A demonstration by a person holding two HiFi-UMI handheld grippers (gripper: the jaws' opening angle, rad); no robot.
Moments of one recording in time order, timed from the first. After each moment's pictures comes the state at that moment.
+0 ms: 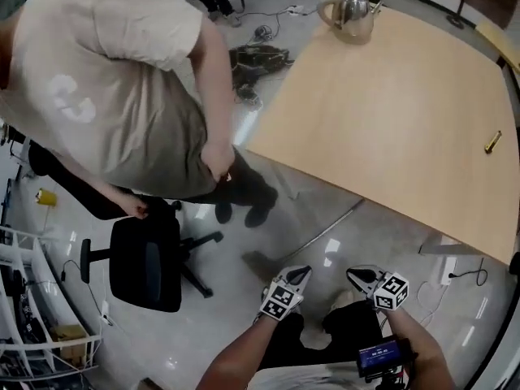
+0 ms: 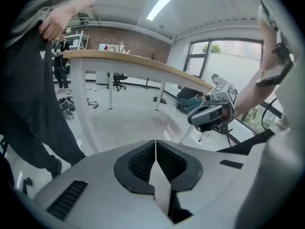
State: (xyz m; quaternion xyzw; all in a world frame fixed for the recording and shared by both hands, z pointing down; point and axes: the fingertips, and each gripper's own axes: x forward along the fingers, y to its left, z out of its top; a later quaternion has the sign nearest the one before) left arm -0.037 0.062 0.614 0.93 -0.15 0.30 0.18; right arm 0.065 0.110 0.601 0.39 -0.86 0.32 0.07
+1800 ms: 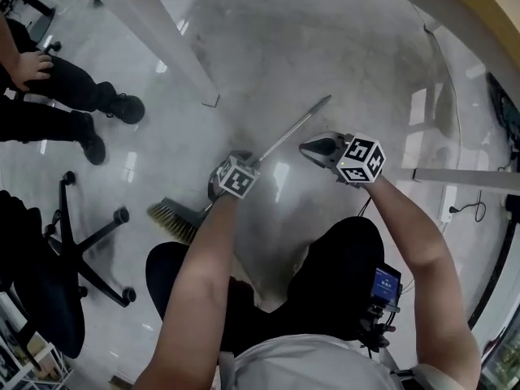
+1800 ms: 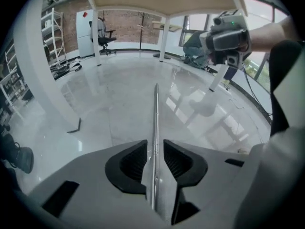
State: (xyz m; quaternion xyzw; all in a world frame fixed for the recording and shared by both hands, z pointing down) left arm 0.046 -0.039 1.057 0.86 -0.10 0.48 0.13; right arm 0.143 -0.009 0.907 0.32 -0.89 0.25 0.20
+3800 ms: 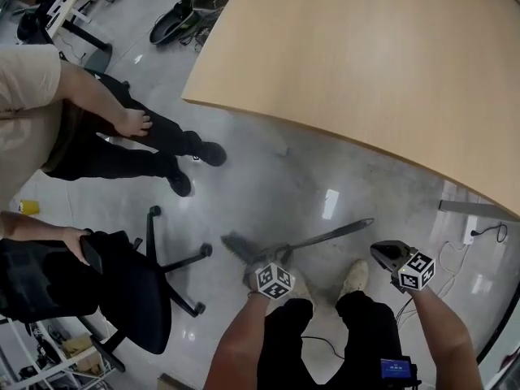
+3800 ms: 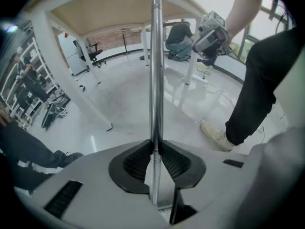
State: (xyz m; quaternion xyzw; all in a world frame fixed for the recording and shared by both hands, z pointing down) left arm -0.111 0.048 0.864 0.85 -0.07 0.52 0.02; right arm 0.111 0.131 0.756 0.43 -0.80 0.39 0.12
